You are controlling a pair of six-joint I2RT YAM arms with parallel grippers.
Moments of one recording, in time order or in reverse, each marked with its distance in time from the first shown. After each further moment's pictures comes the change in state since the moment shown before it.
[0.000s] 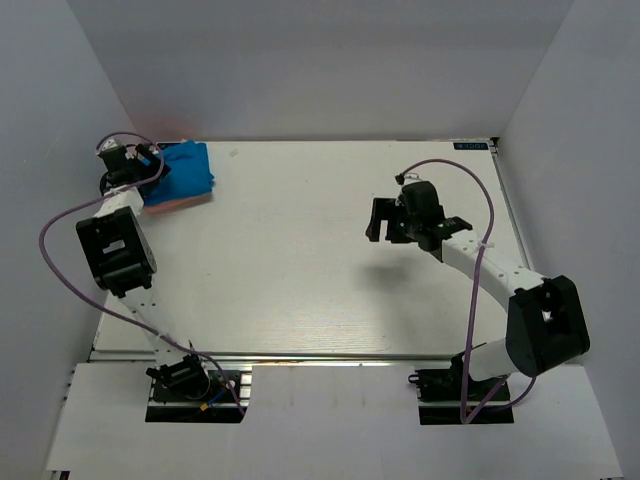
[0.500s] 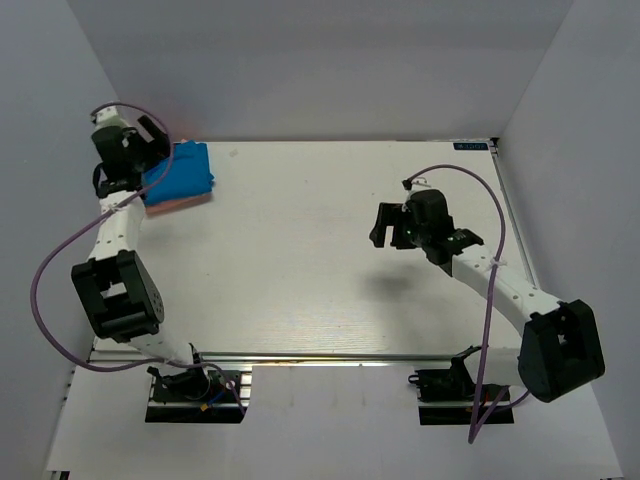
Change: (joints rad) left arm -0.057 -0.475 -0.211 0.062 -0.002 0.147; right arm 0.006 -0.126 -0.100 0.031 -0.018 -0.007
